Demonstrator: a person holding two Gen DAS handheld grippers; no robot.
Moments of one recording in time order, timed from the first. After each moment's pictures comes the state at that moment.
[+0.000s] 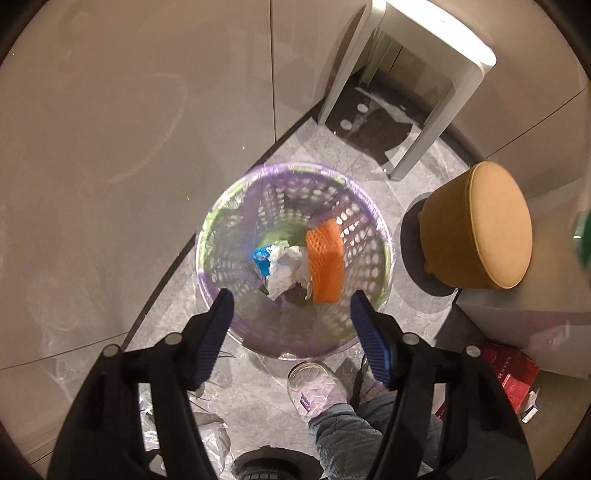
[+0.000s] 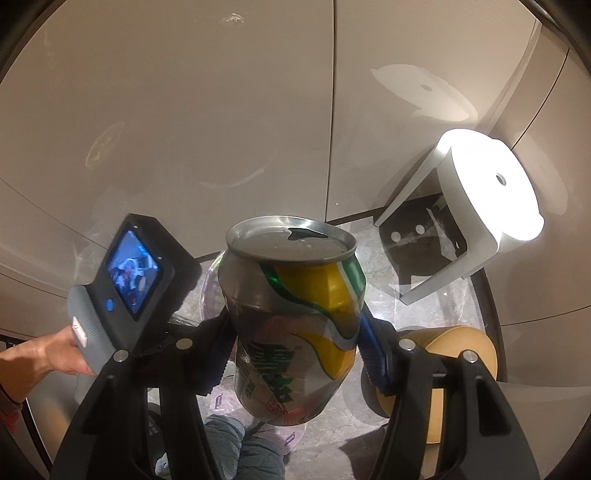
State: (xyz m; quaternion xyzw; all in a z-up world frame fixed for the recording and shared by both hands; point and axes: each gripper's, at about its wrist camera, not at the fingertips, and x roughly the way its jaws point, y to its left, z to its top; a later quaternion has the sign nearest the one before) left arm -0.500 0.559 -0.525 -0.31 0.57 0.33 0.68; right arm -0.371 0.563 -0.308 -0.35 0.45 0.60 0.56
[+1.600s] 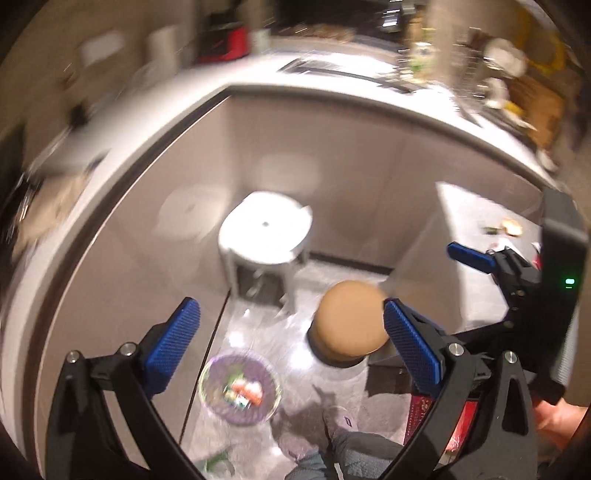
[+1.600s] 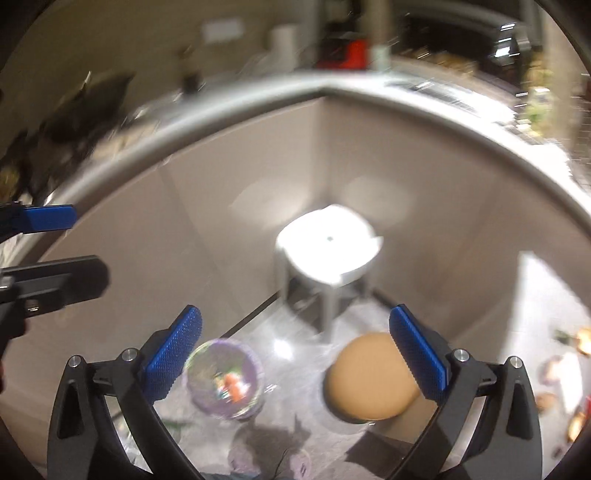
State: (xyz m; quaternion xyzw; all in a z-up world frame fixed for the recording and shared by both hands) left arm -0.351 0.440 -0.063 -0.11 0.44 0.20 0.87; right arm -0.237 0.353 -0.032 -0.15 0.37 0.43 0.81
